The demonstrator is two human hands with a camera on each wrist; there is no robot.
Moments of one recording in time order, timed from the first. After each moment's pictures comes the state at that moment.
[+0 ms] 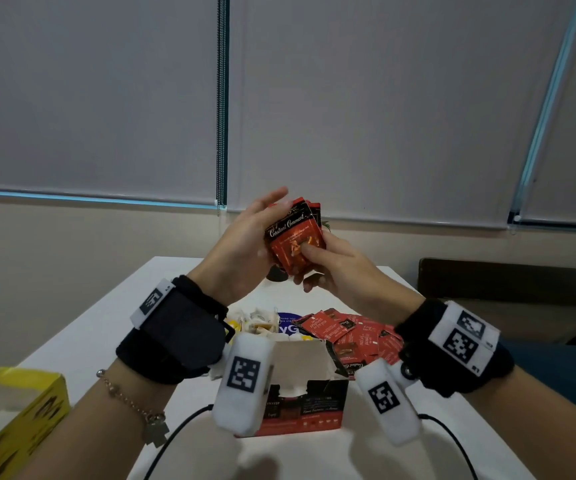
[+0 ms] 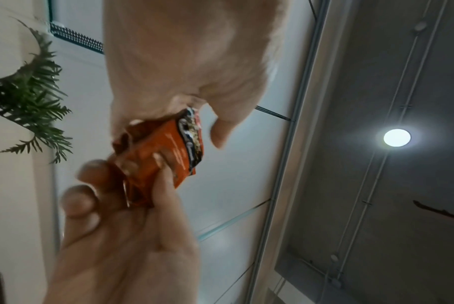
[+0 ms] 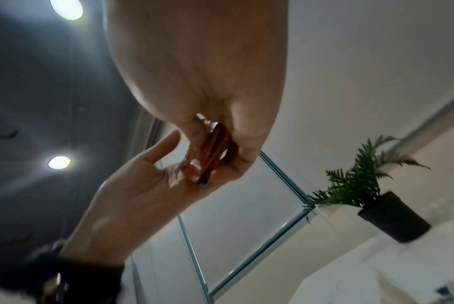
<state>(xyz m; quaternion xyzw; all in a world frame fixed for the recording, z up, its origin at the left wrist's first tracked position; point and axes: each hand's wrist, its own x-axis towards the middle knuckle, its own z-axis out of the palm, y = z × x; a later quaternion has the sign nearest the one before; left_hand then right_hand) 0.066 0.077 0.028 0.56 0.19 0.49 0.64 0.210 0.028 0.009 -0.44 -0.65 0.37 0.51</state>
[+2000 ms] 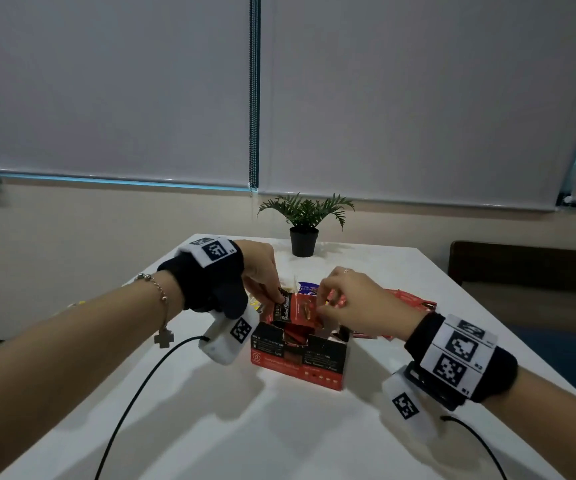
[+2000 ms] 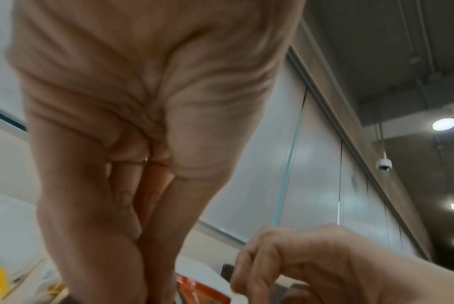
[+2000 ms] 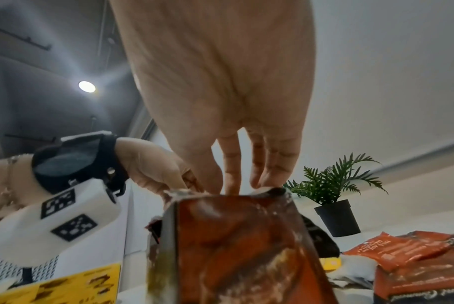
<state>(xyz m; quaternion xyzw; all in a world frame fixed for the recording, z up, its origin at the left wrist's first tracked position) 0.059 0.067 -0.005 0.75 0.58 0.06 0.33 0.234 -0.004 -0.053 -0.59 -0.78 0.07 0.19</state>
